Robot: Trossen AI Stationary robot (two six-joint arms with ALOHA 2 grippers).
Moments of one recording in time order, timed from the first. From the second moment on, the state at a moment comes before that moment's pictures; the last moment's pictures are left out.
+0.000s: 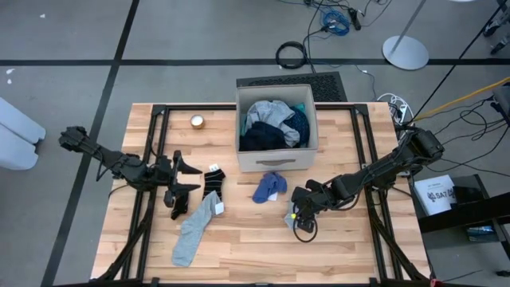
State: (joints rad) left arm -0.47 0.44 0.34 0.02 -0.41 -0.23; right arm 0.41 1.49 0.86 -0.45 0.10 0.77
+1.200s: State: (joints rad) left arm -0.47 0.45 0.34 0.02 -0.34 -0.23; right arm 0.41 1.63 0.86 -0.45 0.10 0.71
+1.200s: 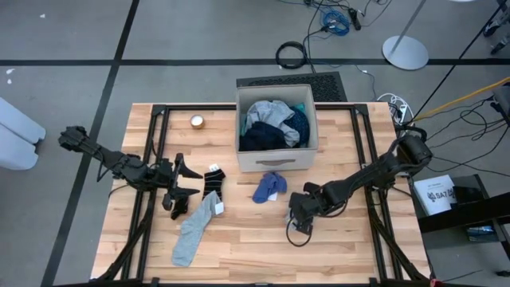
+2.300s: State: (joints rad) left arm -0.47 0.46 0.34 0.02 -0.34 -0.23; right arm 0.41 1.73 1.03 -0.54 0.09 0.52
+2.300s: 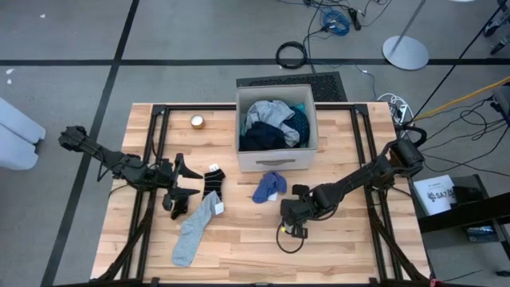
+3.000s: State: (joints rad) left arm -0.47 0.46 0.34 0.02 -0.34 -0.23; right arm 0.38 1.72 1.90 -0.99 0.45 -0.09
